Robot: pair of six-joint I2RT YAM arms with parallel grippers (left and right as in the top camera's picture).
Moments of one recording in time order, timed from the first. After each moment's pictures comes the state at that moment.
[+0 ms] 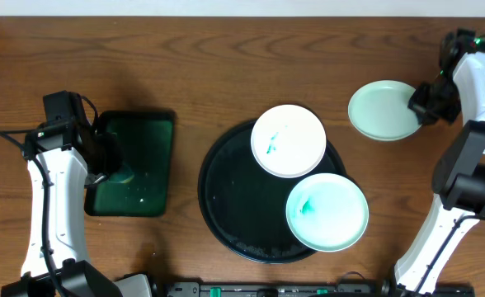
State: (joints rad) left arm 0.30 1.43 1.13 -1.06 0.05 -0.36; right arm -0.25 2.24 1.88 -1.26 0.08 0.42
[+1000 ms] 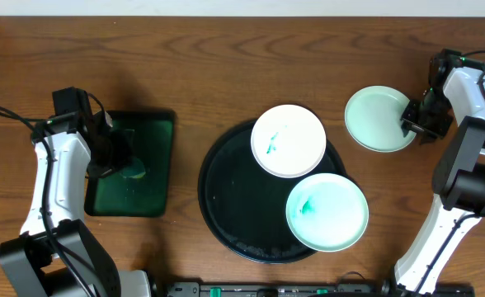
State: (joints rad) left arm 0.30 1.57 1.13 -0.98 0.18 -0.21; right arm -0.25 2.24 1.74 -1.17 0.08 0.34
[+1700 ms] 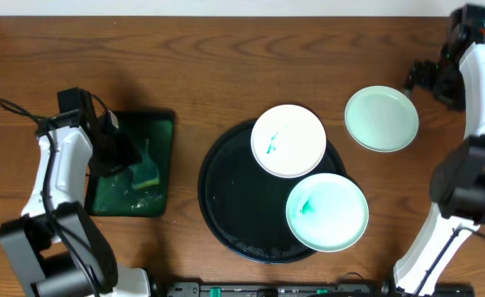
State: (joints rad) left arm 0.30 1.65 1.13 -0.96 0.21 -0.16; right arm -0.19 2.12 2.07 -1.32 0.05 0.27
